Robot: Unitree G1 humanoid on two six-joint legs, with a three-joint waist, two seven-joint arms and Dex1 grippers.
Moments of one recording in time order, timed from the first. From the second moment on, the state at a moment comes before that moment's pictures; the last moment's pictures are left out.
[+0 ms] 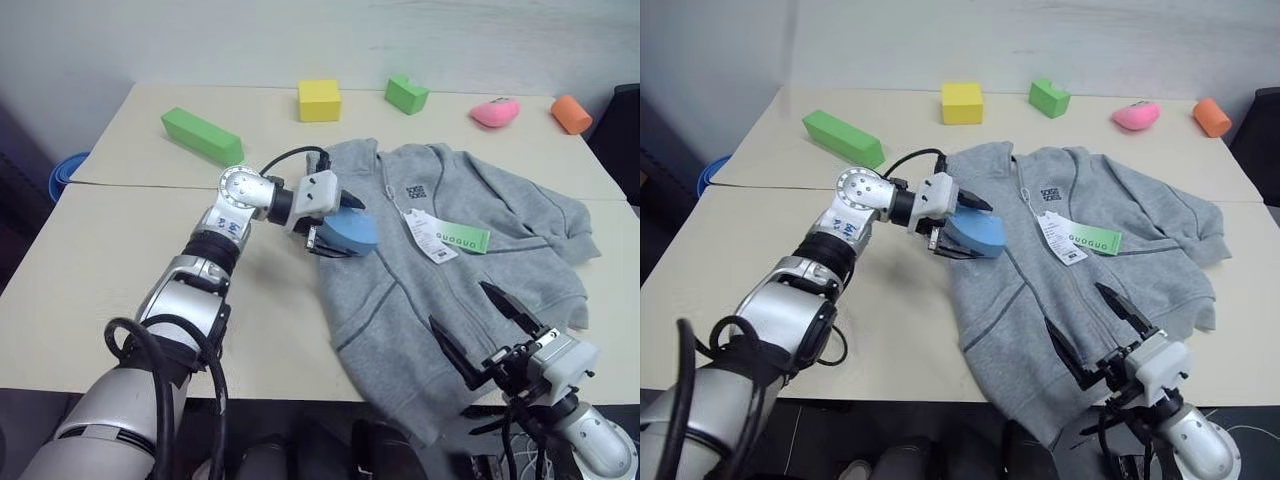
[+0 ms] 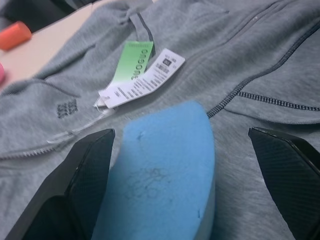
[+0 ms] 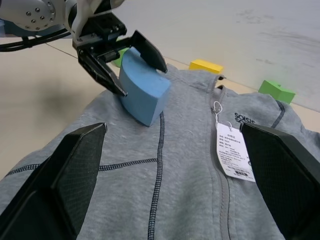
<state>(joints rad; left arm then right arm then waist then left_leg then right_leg) -1.29 0.25 -0.25 1.22 0.06 -0.44 -1.23 0.45 -0.34 -0.23 -0.54 0.35 -0.25 0.64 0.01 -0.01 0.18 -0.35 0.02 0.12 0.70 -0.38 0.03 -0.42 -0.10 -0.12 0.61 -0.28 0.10</state>
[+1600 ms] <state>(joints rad) -1.13 0.40 0.00 1.22 -0.01 -0.42 -1.25 0.38 -0.40 -0.20 -0.52 0.36 -0.16 0.62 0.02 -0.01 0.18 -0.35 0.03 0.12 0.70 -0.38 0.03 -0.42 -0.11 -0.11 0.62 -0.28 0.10</state>
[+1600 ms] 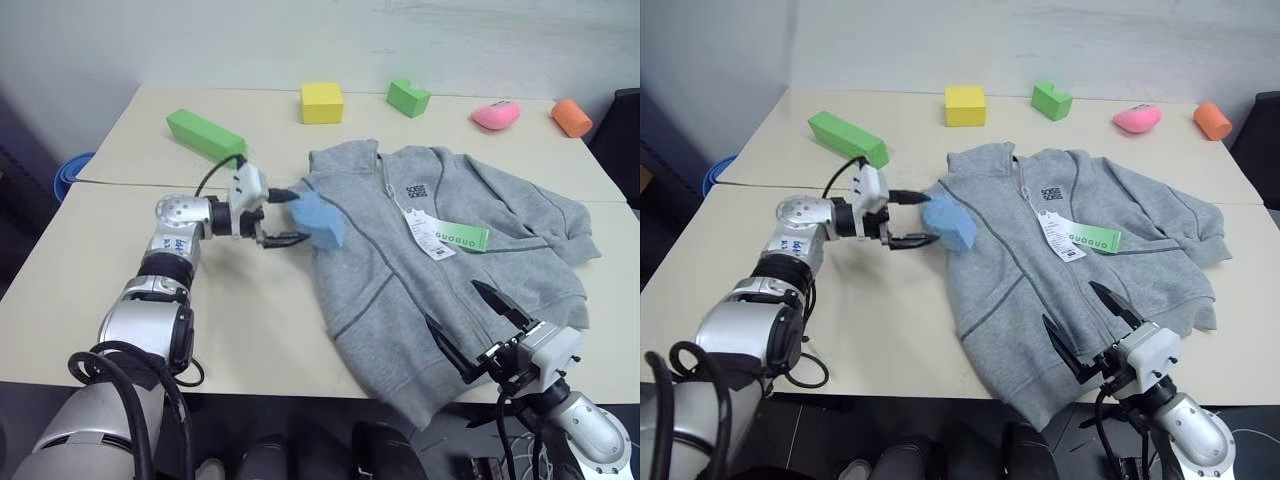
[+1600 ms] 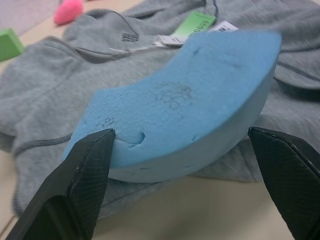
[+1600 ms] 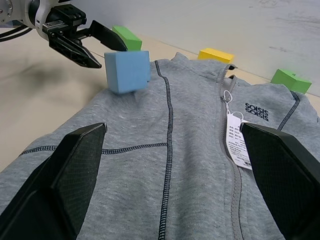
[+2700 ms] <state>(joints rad) -1.31 0.28 -0.24 1.30 0.31 -0.57 -1.10 0.44 -0.40 -0.20 -0.57 0.35 -0.15 0.60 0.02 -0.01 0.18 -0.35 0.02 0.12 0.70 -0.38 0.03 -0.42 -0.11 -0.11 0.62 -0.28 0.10</state>
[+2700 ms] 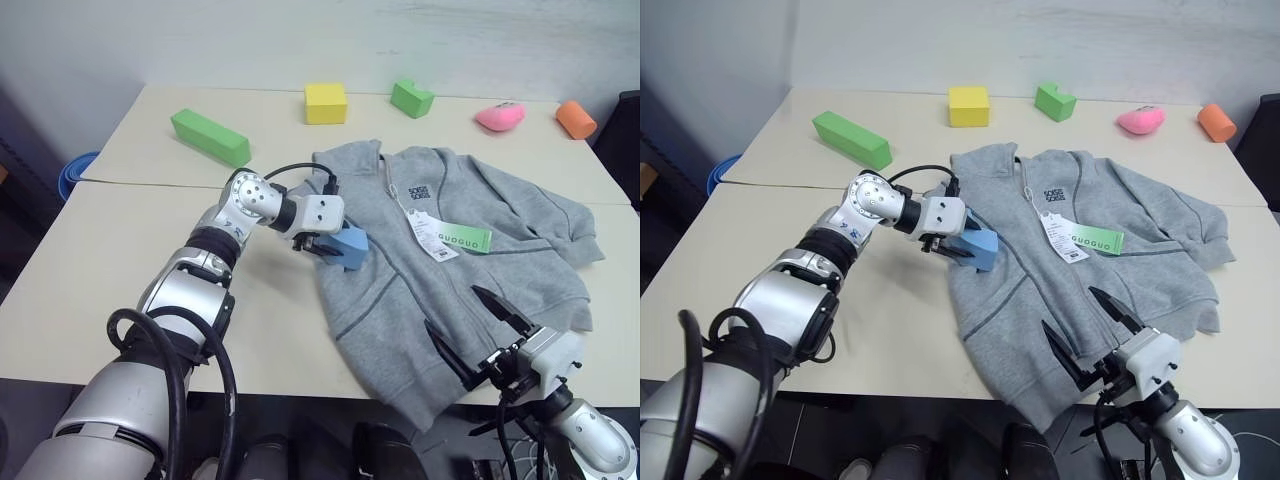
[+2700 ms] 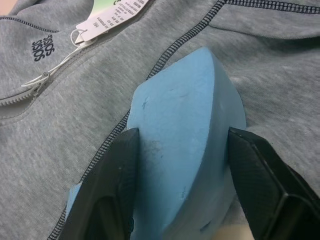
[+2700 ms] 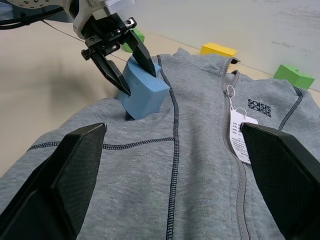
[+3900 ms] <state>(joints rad) -0.27 0.70 0.50 0.13 -0.26 0.40 -0.60 0.17 -0.50 -0.12 -0.46 0.54 -0.07 0.82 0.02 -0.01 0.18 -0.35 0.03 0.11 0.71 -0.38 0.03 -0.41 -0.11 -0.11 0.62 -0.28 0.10</state>
